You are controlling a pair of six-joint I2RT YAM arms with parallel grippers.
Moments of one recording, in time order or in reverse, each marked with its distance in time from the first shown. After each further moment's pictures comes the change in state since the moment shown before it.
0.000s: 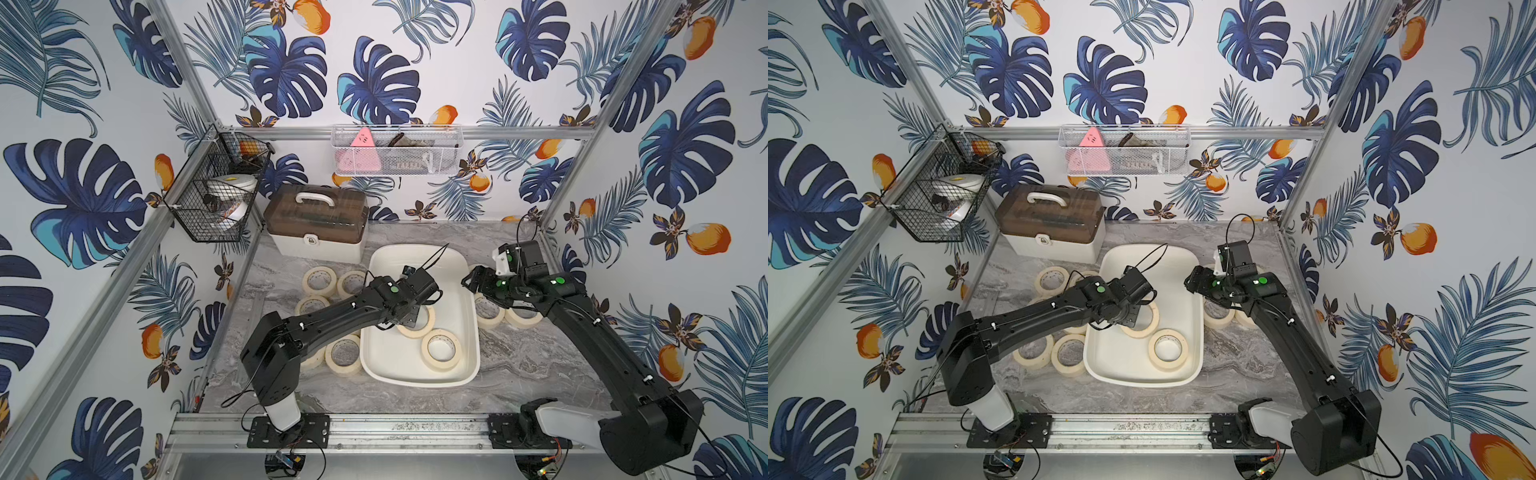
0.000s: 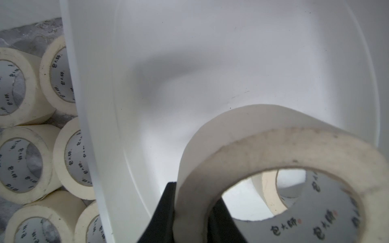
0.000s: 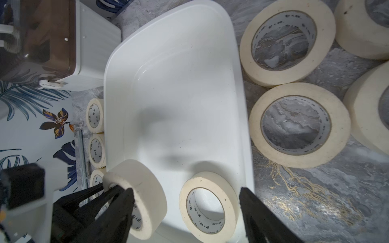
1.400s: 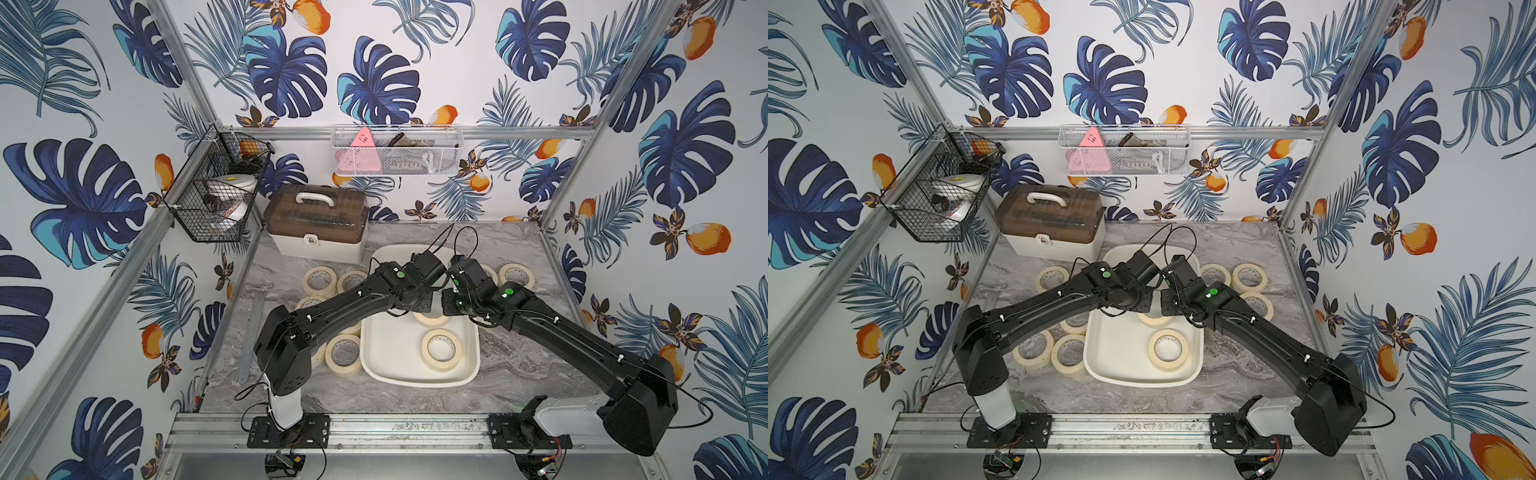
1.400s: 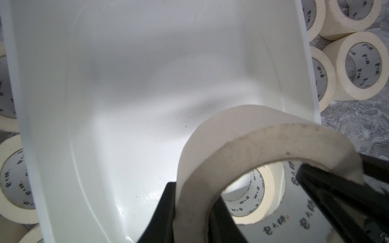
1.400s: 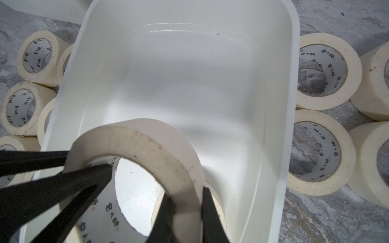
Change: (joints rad) left arm 0.034 0.062 0.161 0.016 0.144 -0.058; right arm 0.368 0.108 -0.033 0.068 0.404 -0.118
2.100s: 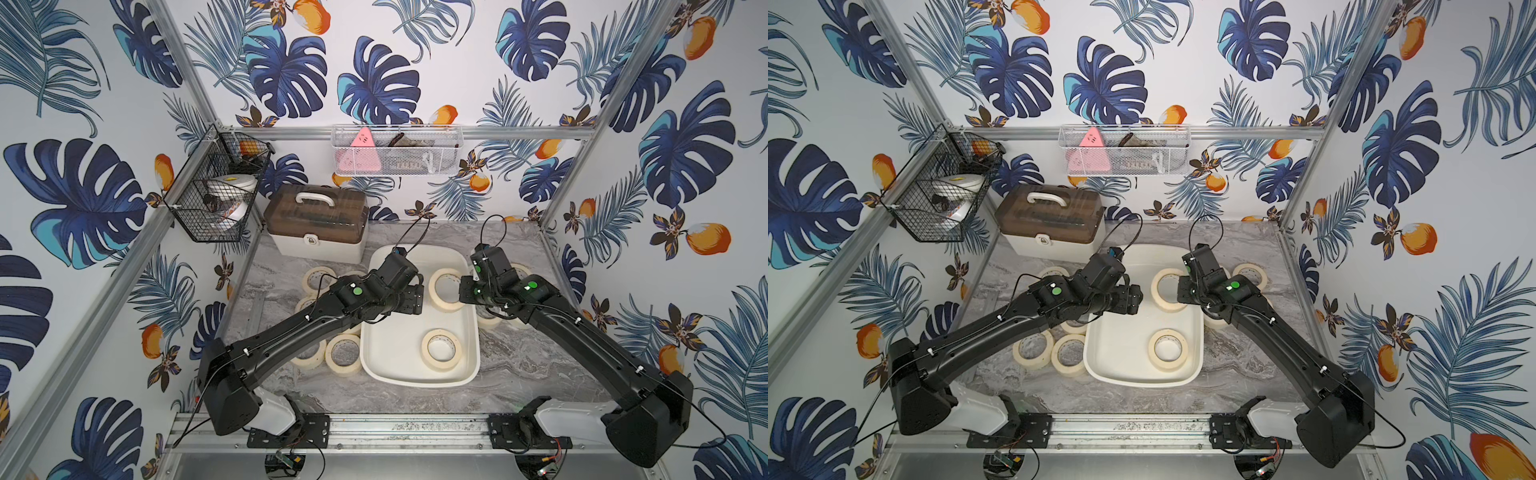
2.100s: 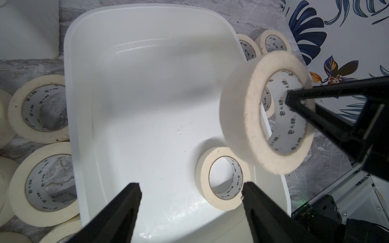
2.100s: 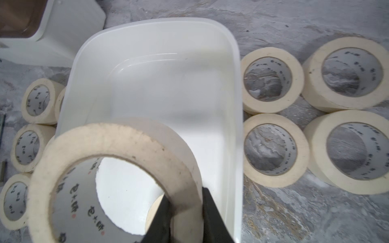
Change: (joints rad) left arm 0.011 -0.355 -0.267 0.189 0.000 0.070; right arm -0.184 -0.076 0.048 -0.073 -0.015 0.023
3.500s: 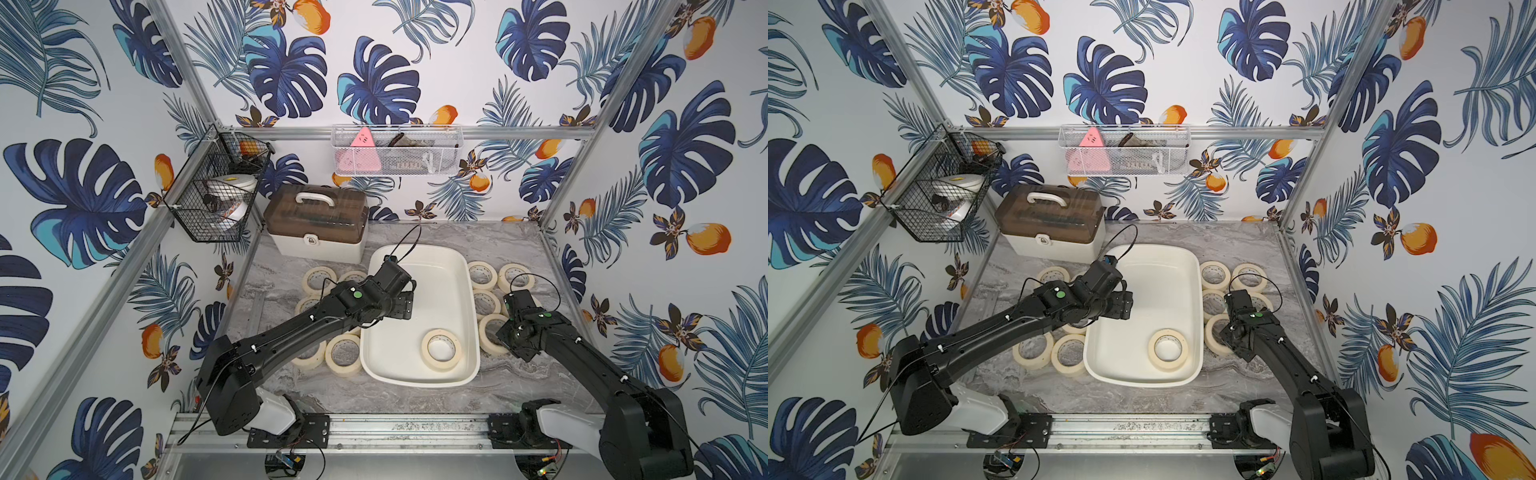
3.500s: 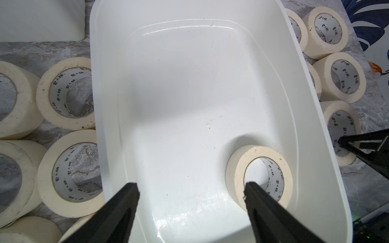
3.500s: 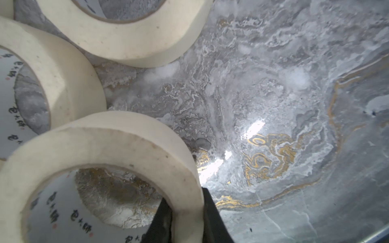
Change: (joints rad) left arm 0.045 0.015 -0.111 0.024 -0.042 0.023; right arm -0.332 -0.078 -0.511 -0.011 0.003 0.438
